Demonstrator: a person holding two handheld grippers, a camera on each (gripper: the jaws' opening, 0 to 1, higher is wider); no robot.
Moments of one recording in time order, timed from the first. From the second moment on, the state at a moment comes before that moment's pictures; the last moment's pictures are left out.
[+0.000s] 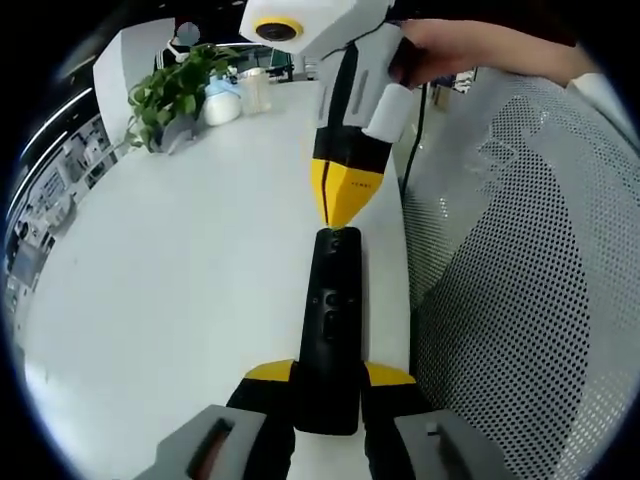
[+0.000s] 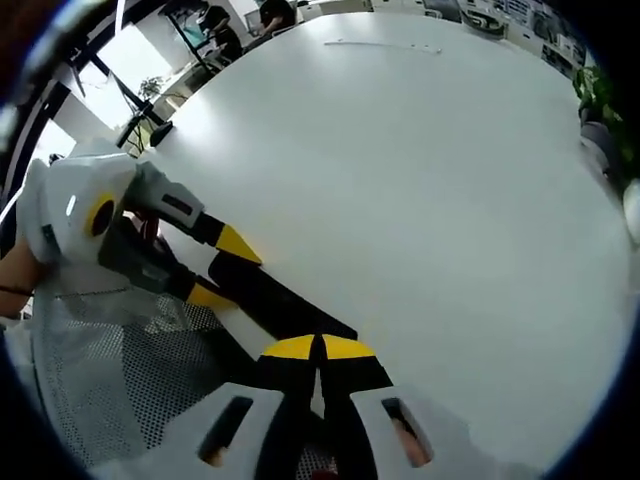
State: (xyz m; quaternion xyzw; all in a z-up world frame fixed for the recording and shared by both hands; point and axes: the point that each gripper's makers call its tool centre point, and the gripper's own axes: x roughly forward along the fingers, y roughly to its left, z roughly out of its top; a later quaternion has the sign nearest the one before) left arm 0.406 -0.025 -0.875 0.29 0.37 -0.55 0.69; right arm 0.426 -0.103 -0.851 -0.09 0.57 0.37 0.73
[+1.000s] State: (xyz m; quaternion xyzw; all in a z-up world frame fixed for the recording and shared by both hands) left arm 0.406 -0.026 -0.875 0.30 0.36 -0.56 0.68; right arm 0.422 -0.108 -0.863 -0.10 0.59 0.37 0.72
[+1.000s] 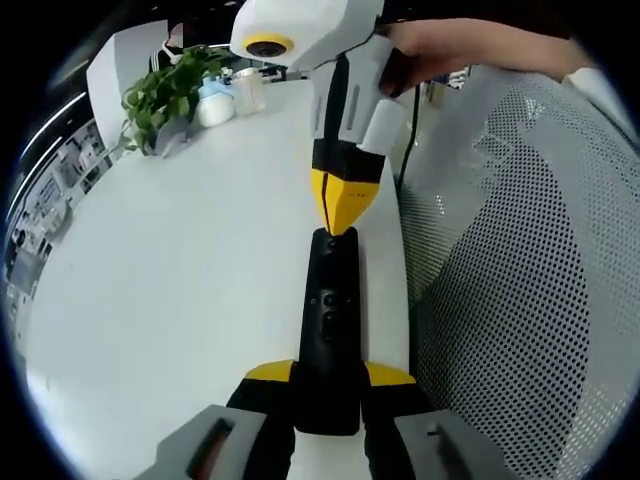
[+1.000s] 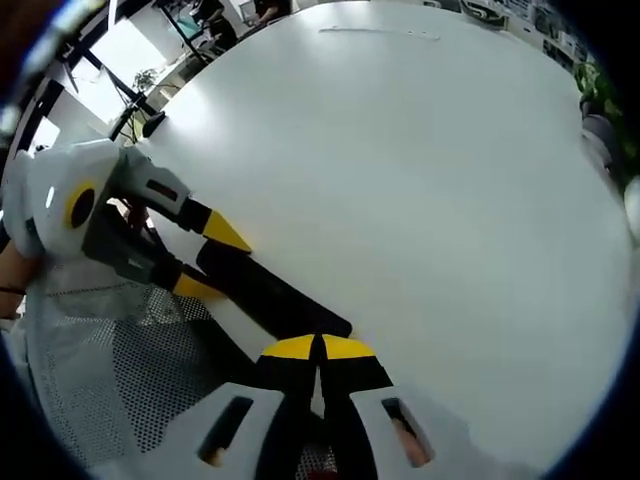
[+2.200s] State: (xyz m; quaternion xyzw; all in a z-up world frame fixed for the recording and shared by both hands) left arm 0.406 -0.027 -0.874 0.29 0.36 -0.56 0.68; right arm 0.419 -0.111 -0.867 -0.10 0.59 0.36 0.71
